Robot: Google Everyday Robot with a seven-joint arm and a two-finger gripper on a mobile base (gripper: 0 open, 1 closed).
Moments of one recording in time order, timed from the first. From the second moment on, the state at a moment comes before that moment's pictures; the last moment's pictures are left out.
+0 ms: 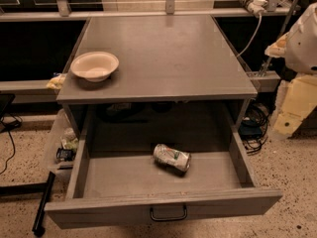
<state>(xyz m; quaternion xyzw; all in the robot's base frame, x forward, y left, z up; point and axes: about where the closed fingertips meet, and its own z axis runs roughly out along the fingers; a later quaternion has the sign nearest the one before) 0.438 -0.216 0.977 -0.60 0.78 -0.04 0.16</state>
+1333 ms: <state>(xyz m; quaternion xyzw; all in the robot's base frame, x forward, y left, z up) 0.451 -0.195 0.881 -0.58 0.79 0.03 0.19</state>
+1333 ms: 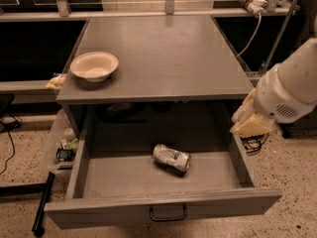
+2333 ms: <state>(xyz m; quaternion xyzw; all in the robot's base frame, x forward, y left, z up) 0.520 -0.122 0.721 -0.49 0.82 0.14 0.27</state>
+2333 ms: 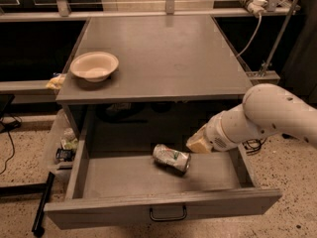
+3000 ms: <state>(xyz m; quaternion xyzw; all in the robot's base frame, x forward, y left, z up) 0.508 -0.114 0.713 -0.50 0.81 0.13 0.28</state>
